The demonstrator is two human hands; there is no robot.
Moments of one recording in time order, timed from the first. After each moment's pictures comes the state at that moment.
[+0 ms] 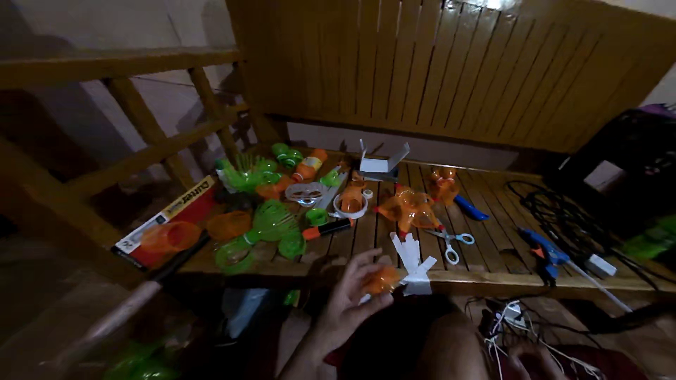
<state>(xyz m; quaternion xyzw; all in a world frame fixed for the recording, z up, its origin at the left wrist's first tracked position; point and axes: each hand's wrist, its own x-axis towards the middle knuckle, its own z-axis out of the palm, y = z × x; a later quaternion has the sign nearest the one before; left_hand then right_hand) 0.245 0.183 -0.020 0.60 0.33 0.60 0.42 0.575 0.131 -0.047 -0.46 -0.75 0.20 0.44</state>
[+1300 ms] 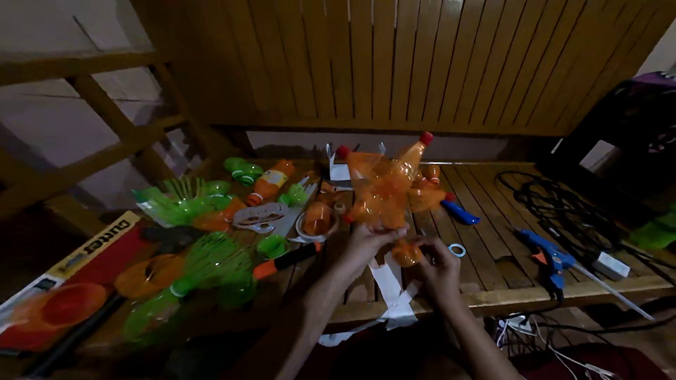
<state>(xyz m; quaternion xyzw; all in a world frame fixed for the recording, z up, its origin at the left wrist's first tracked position) 0.295 0.346 0.020 0.53 0.44 0.54 0.49 0.464 0.350 -0.053 -0.28 -0.71 0.16 0.62</state>
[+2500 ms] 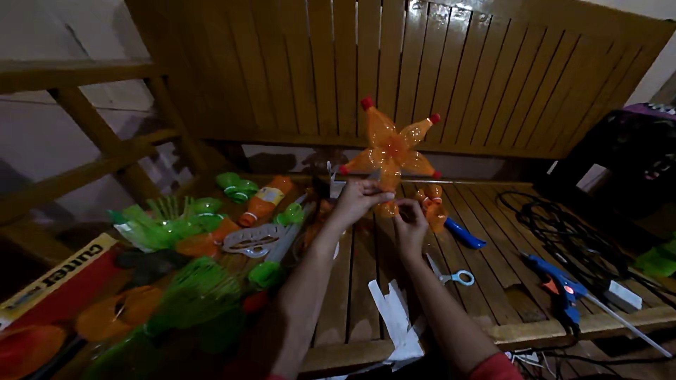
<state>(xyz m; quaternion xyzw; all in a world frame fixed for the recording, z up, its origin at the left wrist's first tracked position) 0.243 0.443 0.070 0.66 0.44 0.51 0.33 0.381 0.460 -0.016 -0.28 -0.60 0.22 0.72</state>
